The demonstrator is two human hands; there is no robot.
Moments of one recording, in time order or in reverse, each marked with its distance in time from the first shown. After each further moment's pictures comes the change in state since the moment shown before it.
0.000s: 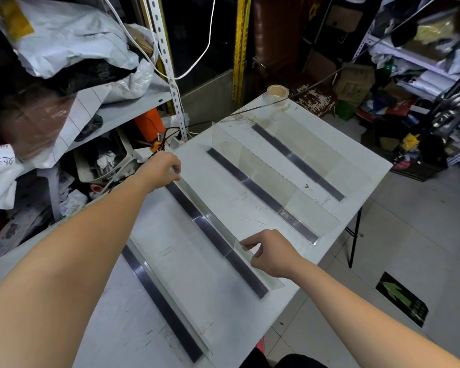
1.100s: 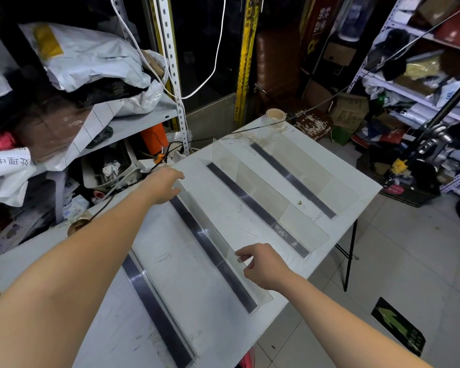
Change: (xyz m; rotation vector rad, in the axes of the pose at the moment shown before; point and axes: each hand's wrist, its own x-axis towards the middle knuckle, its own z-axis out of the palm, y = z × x) left_hand -0.027 0.026 -0.003 0.093 -0.002 -0.127; right_hand -0.009 0.003 0.005 -0.050 0.011 -0.038
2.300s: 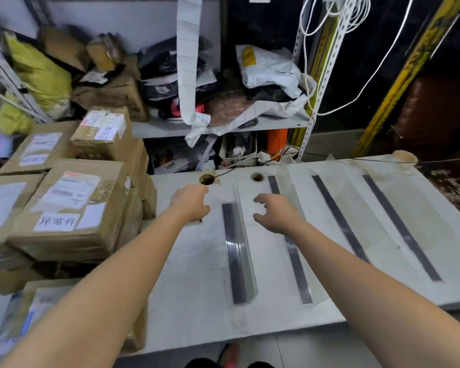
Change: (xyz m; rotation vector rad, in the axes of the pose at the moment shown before) left_hand -0.310 0.007 -0.013 -0.144 0.083 -0.730; right_hand 0.002 -0.171 0.022 -0.332 0.027 -0.547
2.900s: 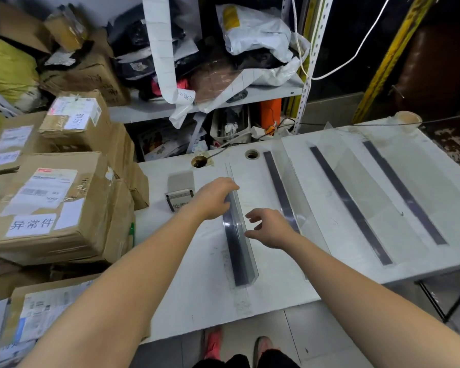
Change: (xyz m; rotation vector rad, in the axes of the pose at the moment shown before) left_hand 0.003 0.051 0.044 -0.035 -0.036 0.412; right_hand -0.037 0.025 0.072 0.283 -0.175 0.112
